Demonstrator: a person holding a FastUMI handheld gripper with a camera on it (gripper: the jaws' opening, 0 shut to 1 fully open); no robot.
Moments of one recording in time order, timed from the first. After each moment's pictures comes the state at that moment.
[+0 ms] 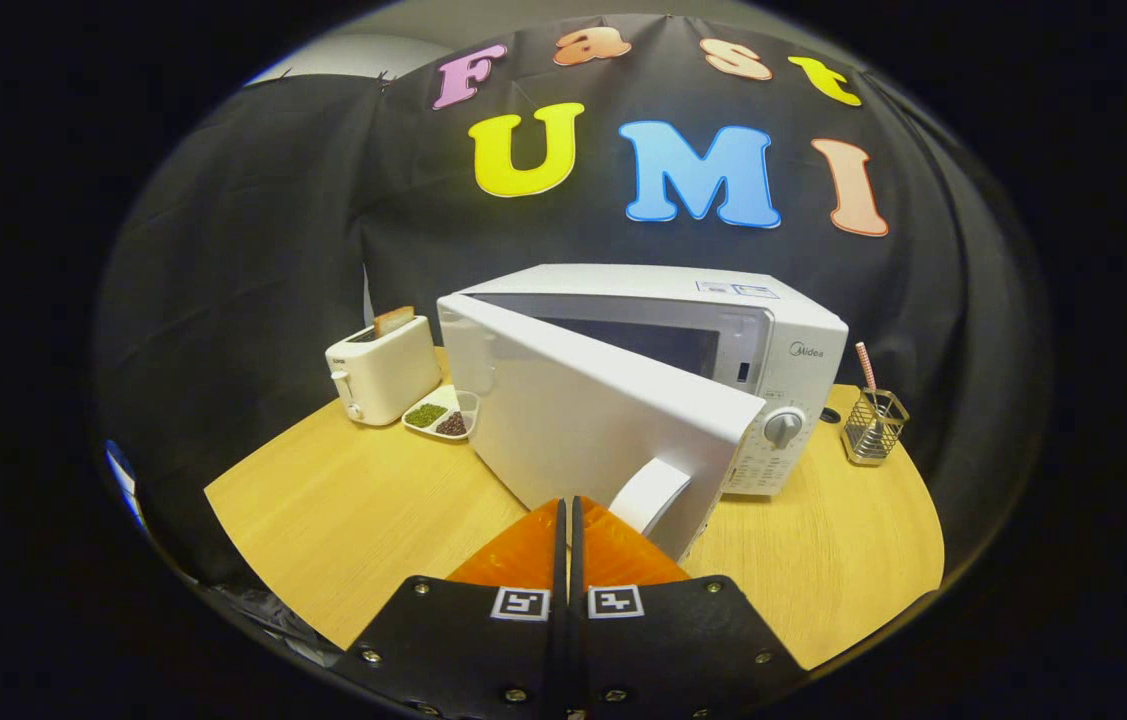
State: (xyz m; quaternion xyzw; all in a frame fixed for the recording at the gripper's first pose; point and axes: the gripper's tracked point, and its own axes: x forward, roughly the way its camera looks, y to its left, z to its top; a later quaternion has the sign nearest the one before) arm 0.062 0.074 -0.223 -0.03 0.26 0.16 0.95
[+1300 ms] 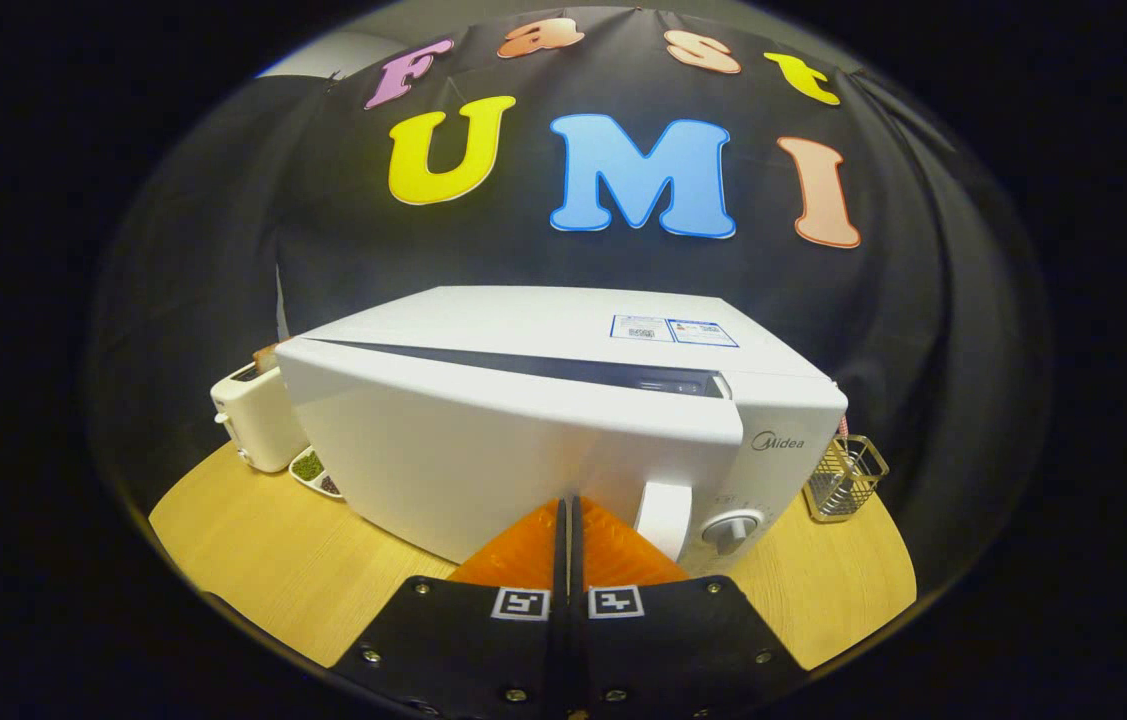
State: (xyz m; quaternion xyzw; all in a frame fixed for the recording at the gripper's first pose) arm 0.210 0.026 -0.227 -0.05 0.24 0.07 0.97
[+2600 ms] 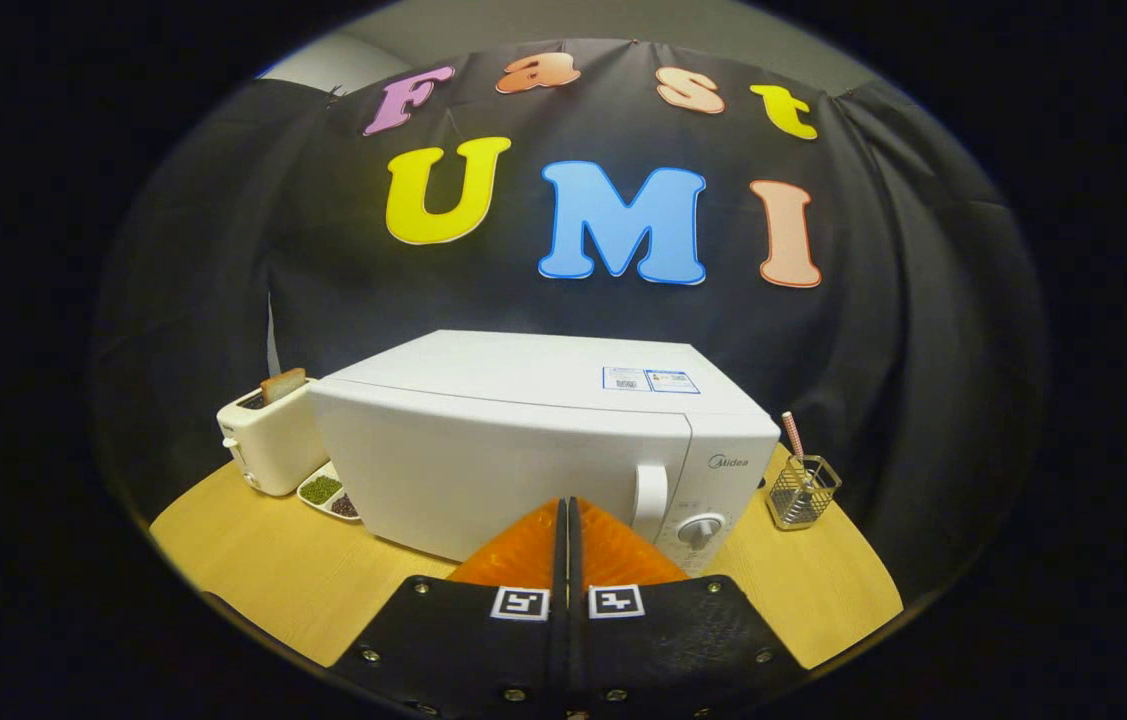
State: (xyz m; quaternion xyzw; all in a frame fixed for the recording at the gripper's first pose) arm 0.143 0.041 -0.165 -0.05 0.18 0.05 0.98
